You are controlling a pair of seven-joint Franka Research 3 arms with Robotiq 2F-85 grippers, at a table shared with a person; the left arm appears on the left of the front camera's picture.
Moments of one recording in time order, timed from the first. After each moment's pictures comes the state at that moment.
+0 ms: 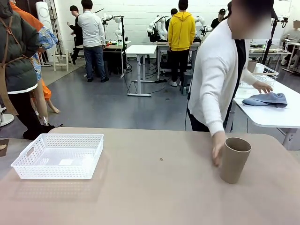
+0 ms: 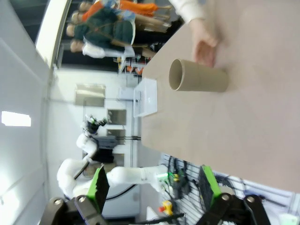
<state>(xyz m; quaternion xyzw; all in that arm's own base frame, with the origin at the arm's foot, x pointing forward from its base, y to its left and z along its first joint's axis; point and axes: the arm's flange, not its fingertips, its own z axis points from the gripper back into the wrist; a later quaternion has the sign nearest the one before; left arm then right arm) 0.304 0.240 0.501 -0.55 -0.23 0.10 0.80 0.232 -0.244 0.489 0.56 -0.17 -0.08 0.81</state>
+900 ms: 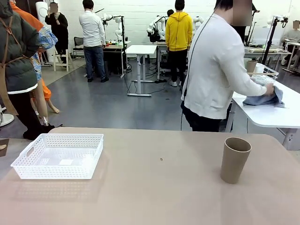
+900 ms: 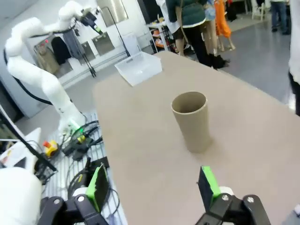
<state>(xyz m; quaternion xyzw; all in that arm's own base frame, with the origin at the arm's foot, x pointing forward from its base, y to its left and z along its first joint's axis) 0.367 0.185 0.579 -0.20 -0.17 -0.04 0.96 0.288 -0.221 0.452 0.41 -0.39 0.38 0.73</state>
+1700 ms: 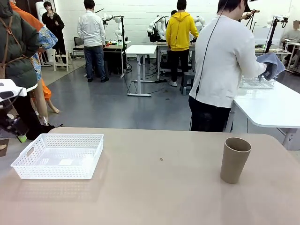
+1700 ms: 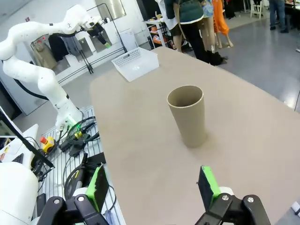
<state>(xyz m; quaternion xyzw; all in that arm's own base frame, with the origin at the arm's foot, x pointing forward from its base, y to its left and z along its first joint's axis) 0.370 0.076 0.465 0.04 -0.15 -0.04 0.99 0.286 -0.224 0.448 0.41 -0.39 0.38 0.73</state>
